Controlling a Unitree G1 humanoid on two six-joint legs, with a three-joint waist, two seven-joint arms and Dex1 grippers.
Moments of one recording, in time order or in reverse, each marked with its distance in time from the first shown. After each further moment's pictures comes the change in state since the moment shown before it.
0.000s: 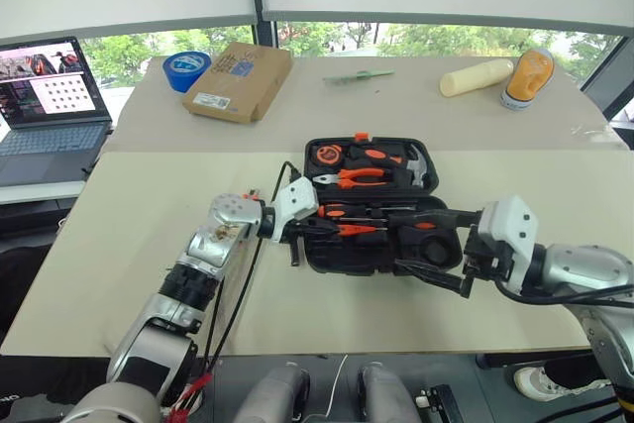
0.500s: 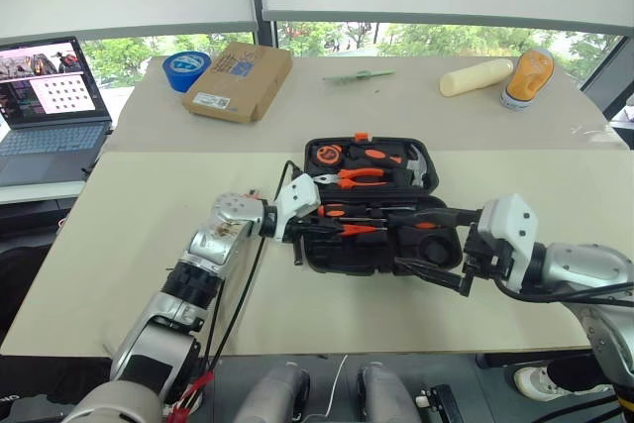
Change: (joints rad) left arm -0.046 -0.021 0.006 -0.017 -0.039 0.081 -0.014; right arm 0.001 0.003 0.002 -0.001 -0.001 0.003 -0.004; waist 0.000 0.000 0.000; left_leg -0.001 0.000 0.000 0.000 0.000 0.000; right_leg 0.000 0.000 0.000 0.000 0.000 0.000
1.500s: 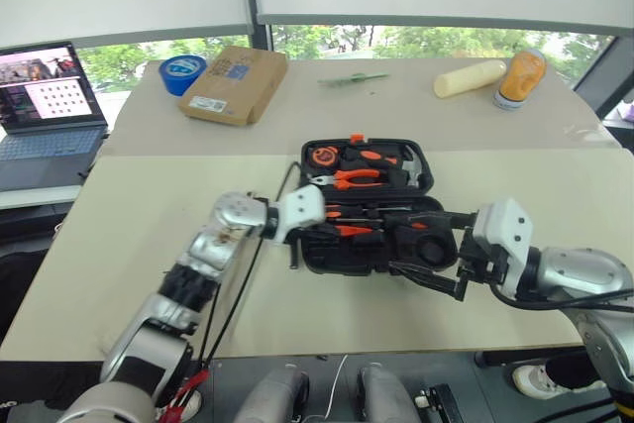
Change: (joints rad) left arm 0.129 0.145 0.075 -0.243 -0.043 0.079 0.004; right arm -0.038 0.014 0.042 -0.016 0.008 0.003 -0.005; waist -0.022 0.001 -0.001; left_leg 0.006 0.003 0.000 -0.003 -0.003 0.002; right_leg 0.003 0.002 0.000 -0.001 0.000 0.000
